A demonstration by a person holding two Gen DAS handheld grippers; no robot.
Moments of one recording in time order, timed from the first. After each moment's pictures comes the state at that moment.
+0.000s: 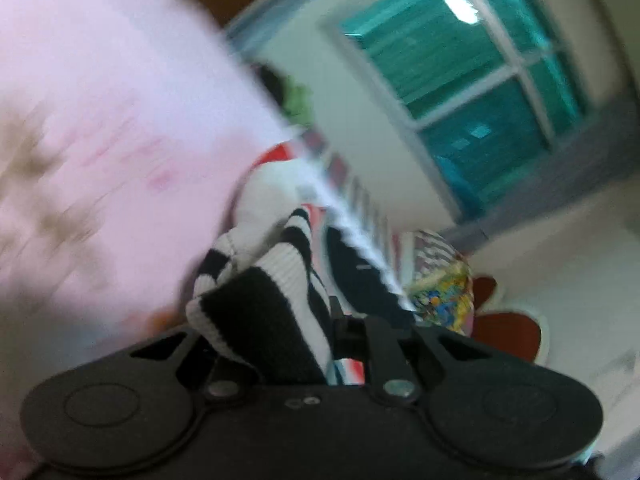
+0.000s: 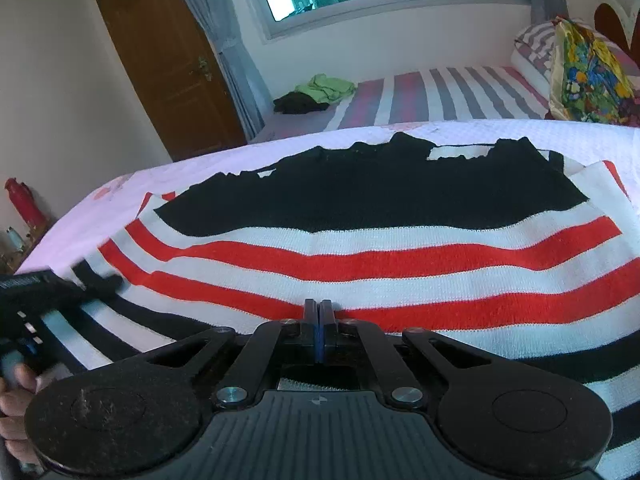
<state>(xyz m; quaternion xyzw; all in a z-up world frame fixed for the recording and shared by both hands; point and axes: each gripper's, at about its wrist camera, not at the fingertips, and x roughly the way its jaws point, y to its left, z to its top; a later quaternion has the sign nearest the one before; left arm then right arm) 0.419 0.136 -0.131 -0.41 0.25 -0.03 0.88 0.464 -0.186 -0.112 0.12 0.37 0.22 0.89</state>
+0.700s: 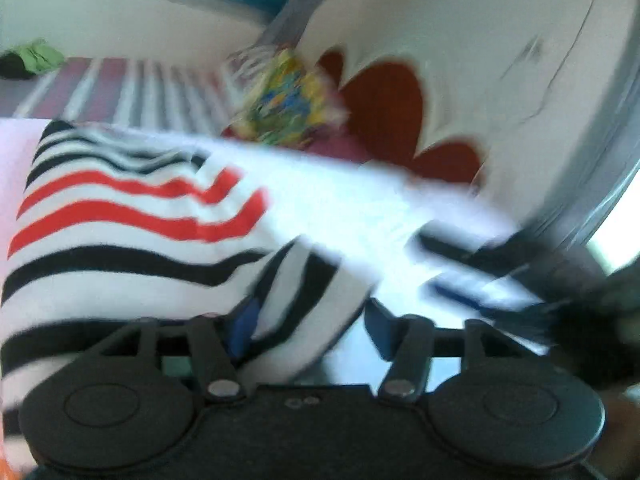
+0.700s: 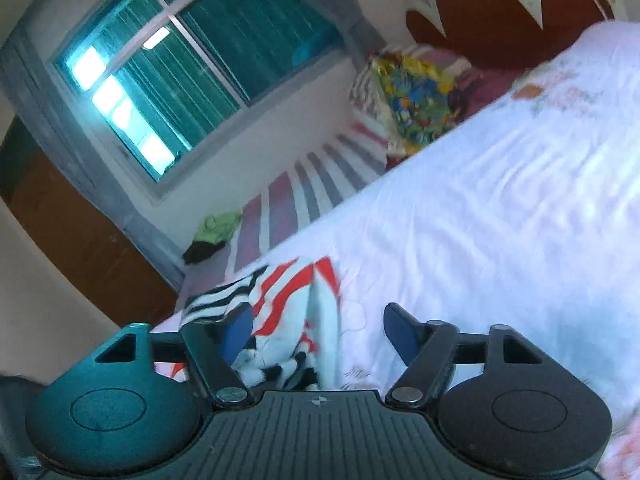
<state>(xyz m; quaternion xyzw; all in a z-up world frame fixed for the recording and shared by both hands) 0.436 -0.151 -0.086 -0.16 0.35 -0.31 0.87 0.365 -0.435 -0.037 0.33 0.27 0.06 0.90</state>
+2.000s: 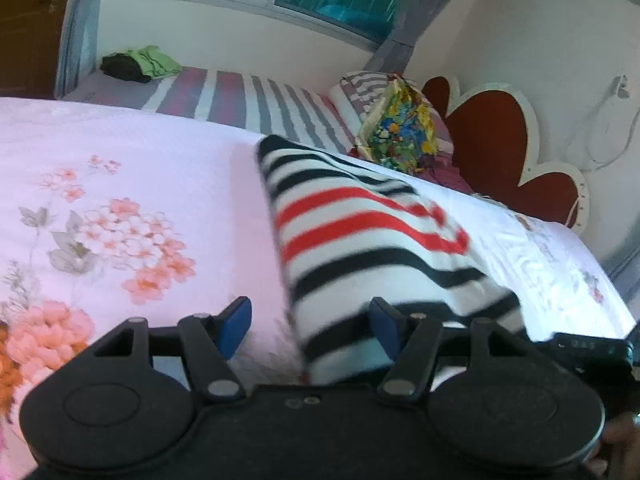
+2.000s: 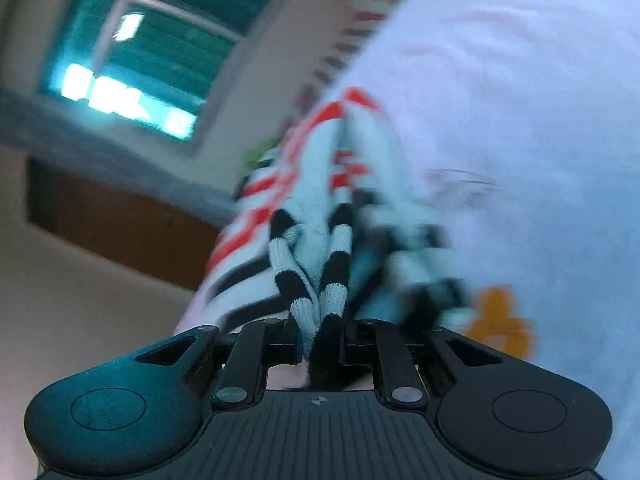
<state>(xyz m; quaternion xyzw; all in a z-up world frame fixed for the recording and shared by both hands) 0.438 -0.022 -0.099 -0.12 0.37 -0.15 0.91 0.354 -0.398 -0.115 0.48 0.36 0.11 0.79</state>
